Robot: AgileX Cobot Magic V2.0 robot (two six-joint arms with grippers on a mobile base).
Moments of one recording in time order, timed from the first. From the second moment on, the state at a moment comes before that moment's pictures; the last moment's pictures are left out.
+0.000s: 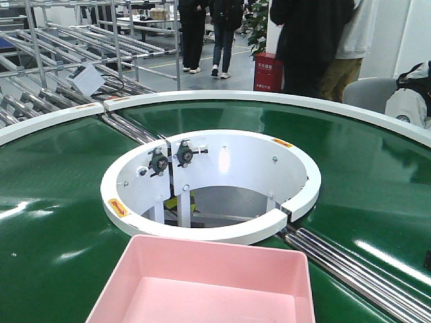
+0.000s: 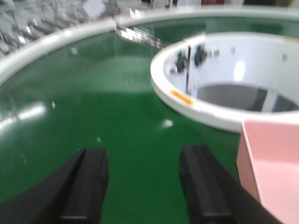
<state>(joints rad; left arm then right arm) 0.00 0.69 -0.64 -0.03 0.36 0.05 0.01 0.78 -0.61 0.05 0.27 0.10</state>
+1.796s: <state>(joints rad) -0.24 1.86 -1.31 -0.43 0.81 0.38 0.29 1.67 -0.96 0.27 0.43 0.22</state>
